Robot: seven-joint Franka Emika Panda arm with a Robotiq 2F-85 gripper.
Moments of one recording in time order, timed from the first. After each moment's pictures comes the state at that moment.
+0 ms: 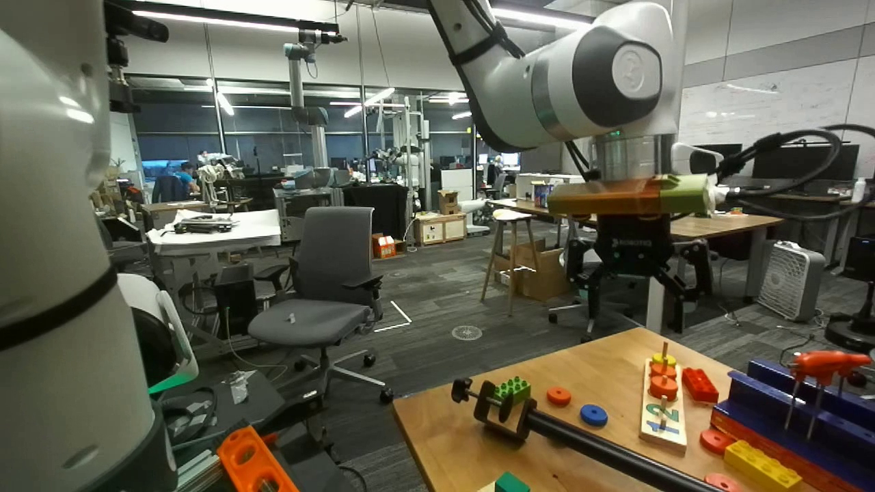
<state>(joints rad) -0.11 0.17 -0.15 -2.31 -0.15 2.52 -0.31</state>
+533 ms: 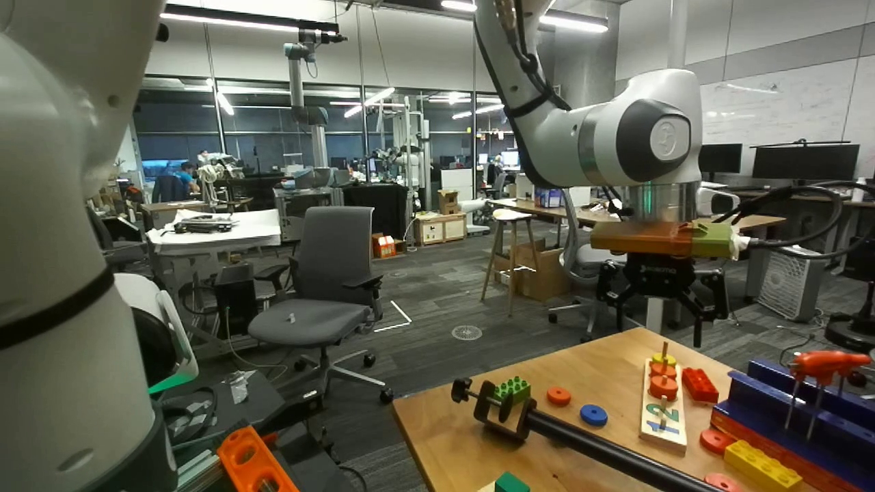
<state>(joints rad) -0.16 0.47 -0.08 -2.01 -0.08 2.54 -0.35</state>
